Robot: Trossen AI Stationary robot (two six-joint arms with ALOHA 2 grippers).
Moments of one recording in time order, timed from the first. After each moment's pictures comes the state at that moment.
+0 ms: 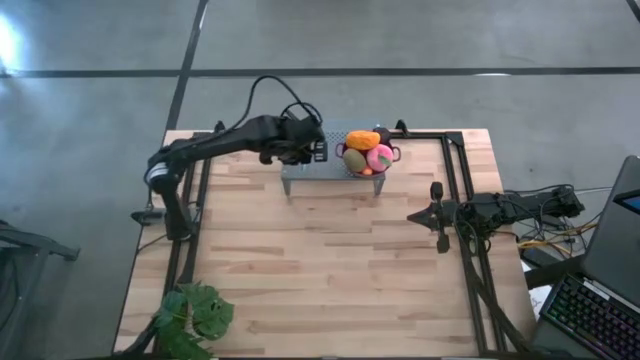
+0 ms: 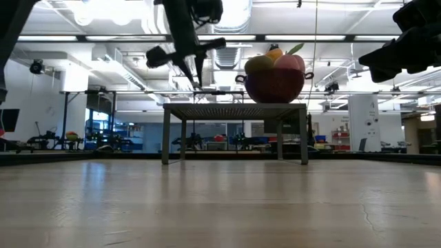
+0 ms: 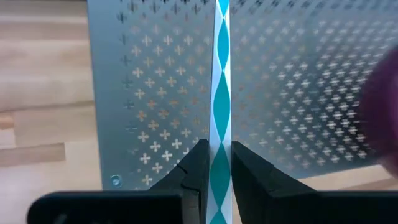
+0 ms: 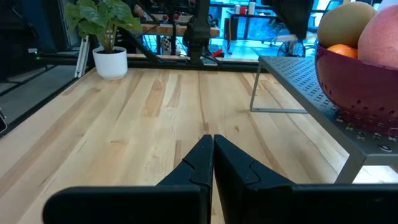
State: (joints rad) left arm 0.33 1.76 1.75 -1.10 -0.26 -1.15; right arm 0.21 0.09 0.14 -0.21 0.21 0.02
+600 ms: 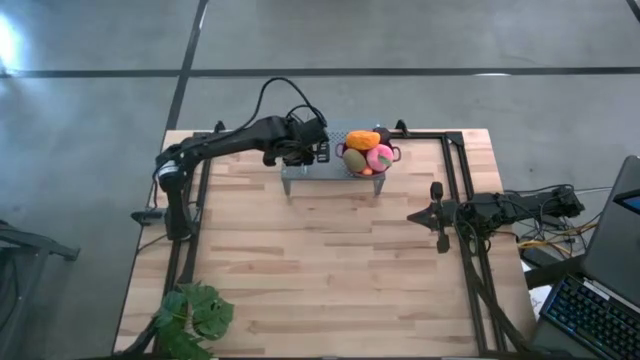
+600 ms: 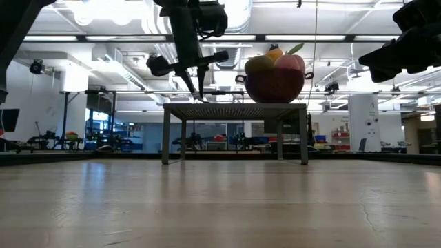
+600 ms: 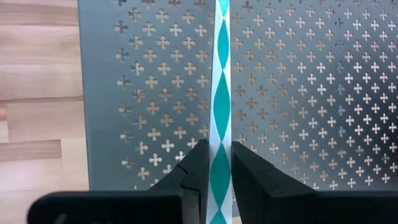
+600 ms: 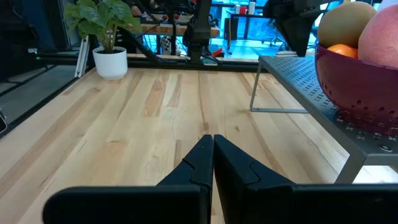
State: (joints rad) left arm 0.36 1.83 1.75 -1.09 -0.23 -1.17; right arm 0.21 0.09 0.14 -0.21 0.21 0.03
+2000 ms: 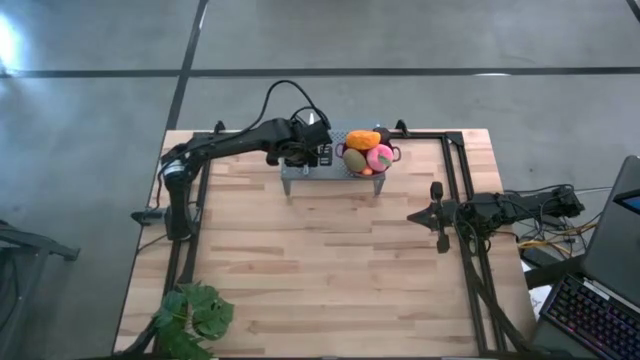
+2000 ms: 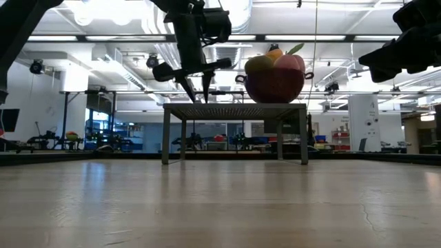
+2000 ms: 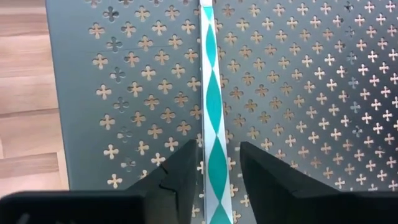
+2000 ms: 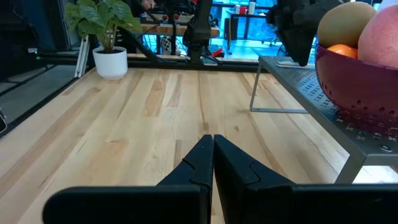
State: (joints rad) left arm 0.36 1.87 1.75 -1.07 -0.23 -1.11; right arm 0.21 0.09 0.14 -0.21 0.21 0.02
